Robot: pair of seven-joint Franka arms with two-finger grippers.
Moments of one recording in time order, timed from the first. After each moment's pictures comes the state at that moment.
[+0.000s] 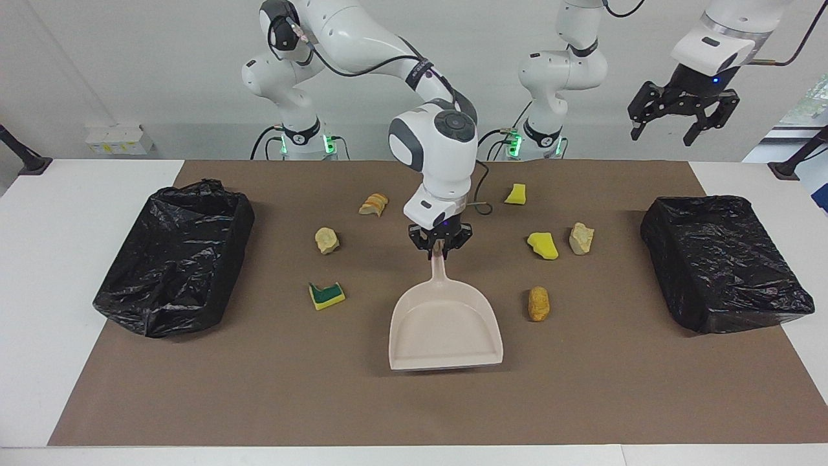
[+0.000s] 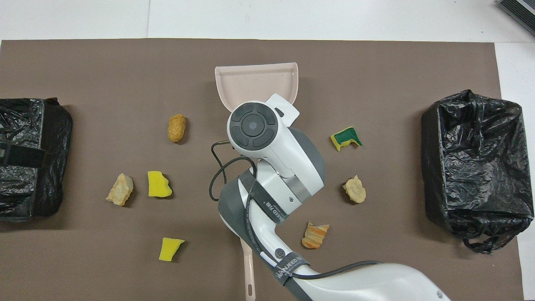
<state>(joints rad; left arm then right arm) -0.06 -0.11 -0.07 -1.53 -0.01 1.44 0.10 0.68 0.47 -0.09 -1.45 -0.07 1.98 0.54</state>
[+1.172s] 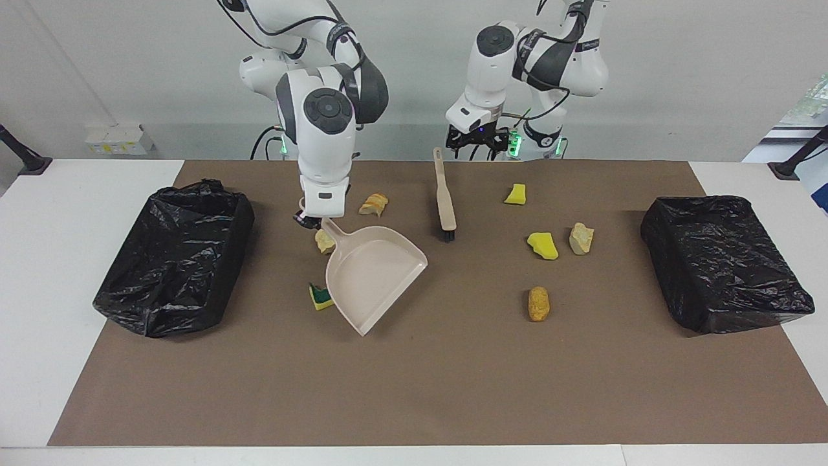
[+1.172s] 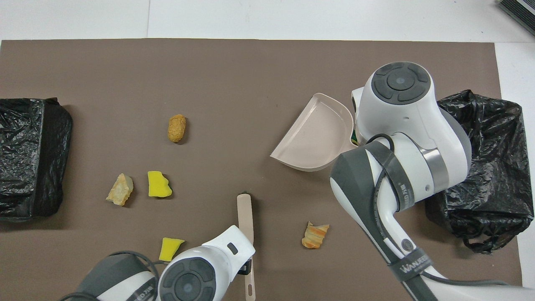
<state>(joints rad) -0.61 -0.29 -0.22 -2.40 -0.13 2.03 -0.61 0.42 0.20 -0.09 -1.68 -0.16 1.65 -0.67</state>
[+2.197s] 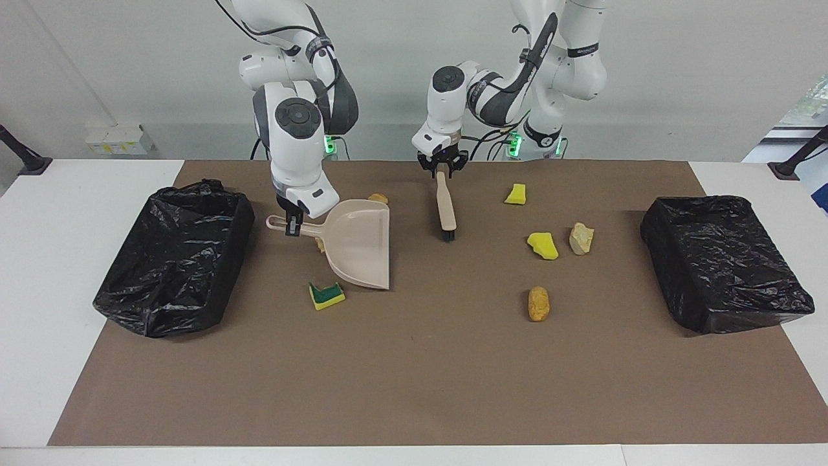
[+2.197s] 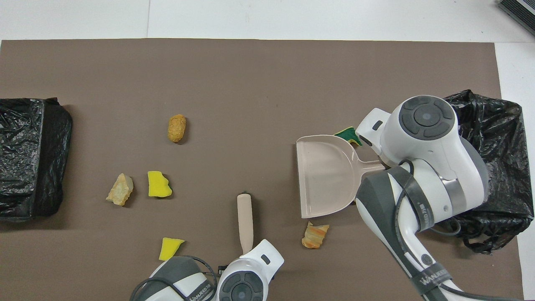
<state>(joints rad) -0.77 -0.11 -0.22 -2.46 -0.14 2.26 -0.78 0.35 0.08 -0.08 -1.94 -0.22 1.86 -1.29</state>
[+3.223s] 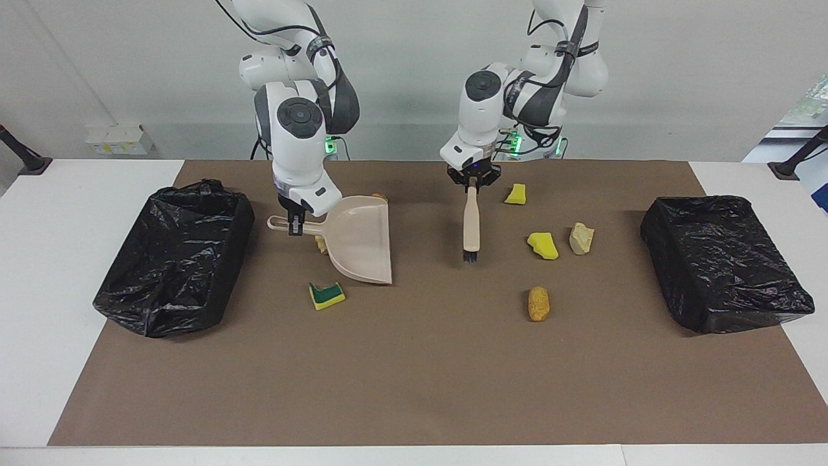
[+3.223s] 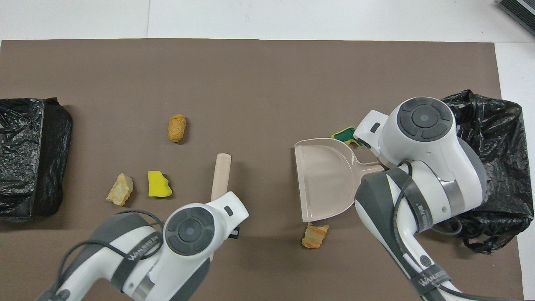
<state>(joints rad) -0.49 -0.13 -0.18 -2.30 -0.02 2.08 -0.42 0.35 0.08 -0.08 -1.95 -0.22 1.86 -1.31</state>
